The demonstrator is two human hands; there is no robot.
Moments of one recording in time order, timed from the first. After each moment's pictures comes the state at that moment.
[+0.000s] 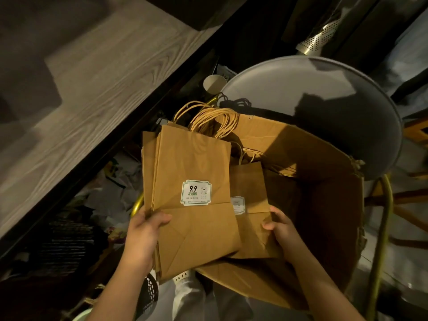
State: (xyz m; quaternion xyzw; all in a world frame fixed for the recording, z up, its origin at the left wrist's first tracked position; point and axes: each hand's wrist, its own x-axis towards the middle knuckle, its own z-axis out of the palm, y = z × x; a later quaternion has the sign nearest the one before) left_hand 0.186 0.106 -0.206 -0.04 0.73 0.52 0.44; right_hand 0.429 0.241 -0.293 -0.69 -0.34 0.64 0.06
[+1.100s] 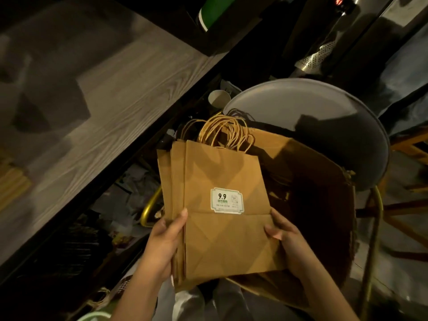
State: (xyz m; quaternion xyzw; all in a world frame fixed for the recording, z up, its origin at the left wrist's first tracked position) left_hand 0.205 0.105 -0.177 -0.06 0.63 0.55 0.54; right_hand 0.426 0.231 -0.224 -0.63 -0.33 0.70 0.07
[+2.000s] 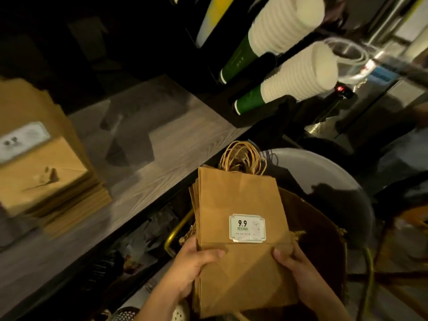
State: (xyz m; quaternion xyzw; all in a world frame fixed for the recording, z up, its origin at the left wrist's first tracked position) left_hand 0.199 0.098 -0.107 0.08 0.57 0.54 0.61; right_hand 0.411 0.243 -0.127 -0.53 -0.42 0.73 0.08
